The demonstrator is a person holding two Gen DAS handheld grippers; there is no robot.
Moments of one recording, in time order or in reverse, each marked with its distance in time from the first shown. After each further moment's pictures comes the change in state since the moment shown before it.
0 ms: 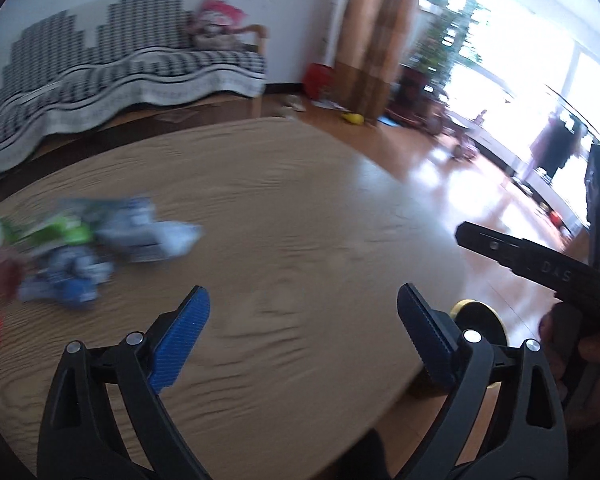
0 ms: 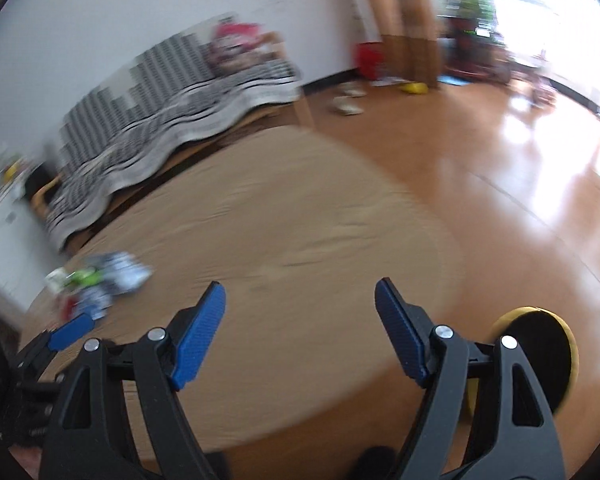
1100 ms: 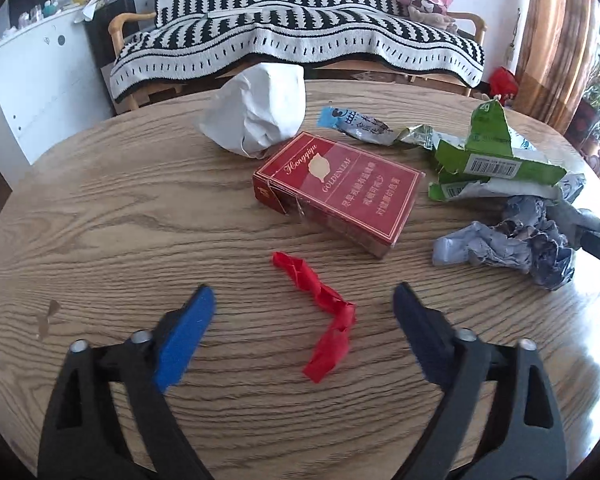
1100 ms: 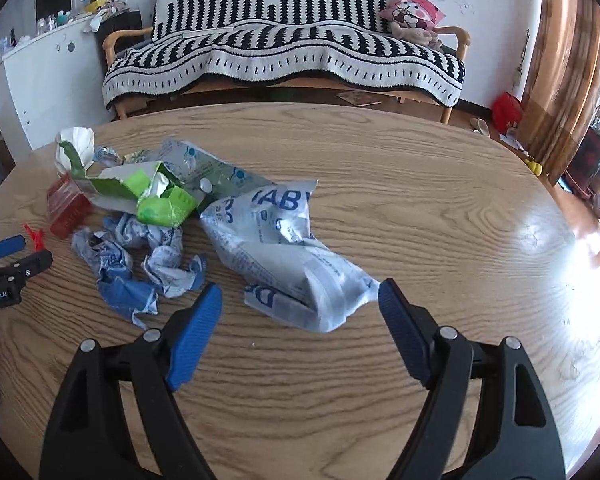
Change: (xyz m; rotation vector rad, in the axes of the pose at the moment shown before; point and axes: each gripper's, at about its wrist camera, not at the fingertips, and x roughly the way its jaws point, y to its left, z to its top) left arm 0.000 0.303 -0.049 -0.255 0.093 0.486; right arm 0.189 0.221 -0.018 -0.466 0.115 0.043
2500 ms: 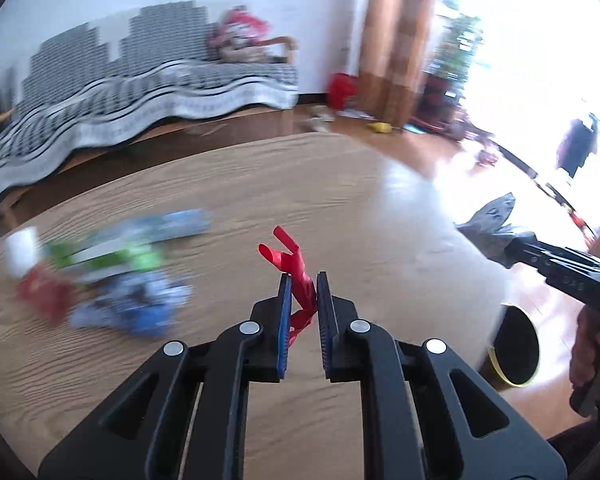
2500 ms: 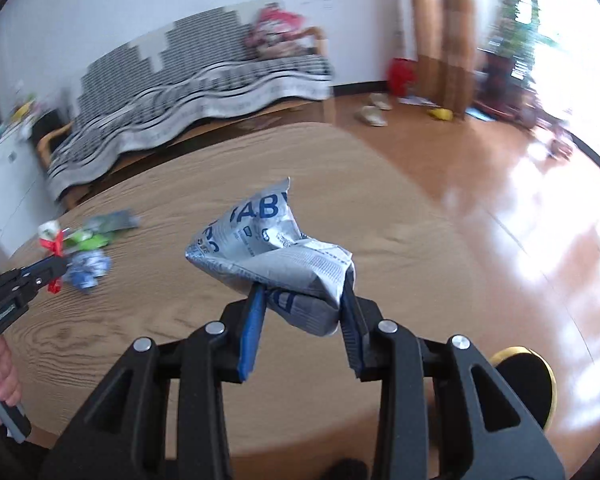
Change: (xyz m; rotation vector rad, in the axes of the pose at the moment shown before) left arm -0.141 -0.267 -0.018 0.323 -0.150 -0.469; right arm -0.206 -0.226 -0.134 0.414 -0.100 -0.191
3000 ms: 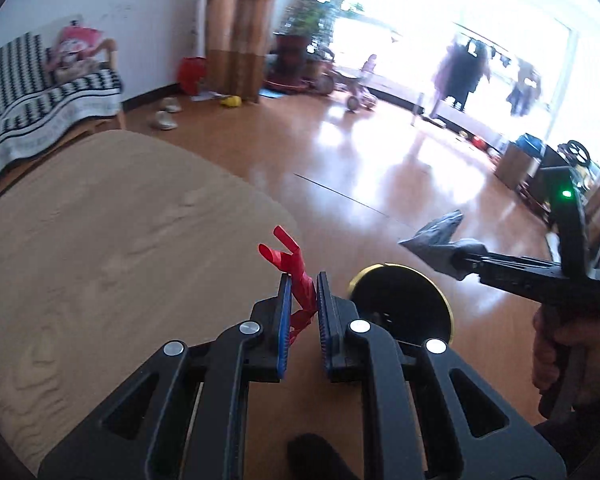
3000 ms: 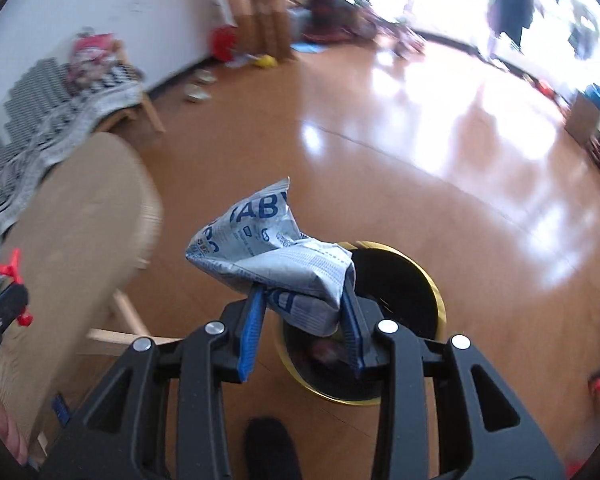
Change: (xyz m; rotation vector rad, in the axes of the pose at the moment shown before) left arm 0.072 -0.254 -0.031 0.271 0.086 -0.361; right arm -0.036 -0.254 -0.109 0.420 0.161 -0.343
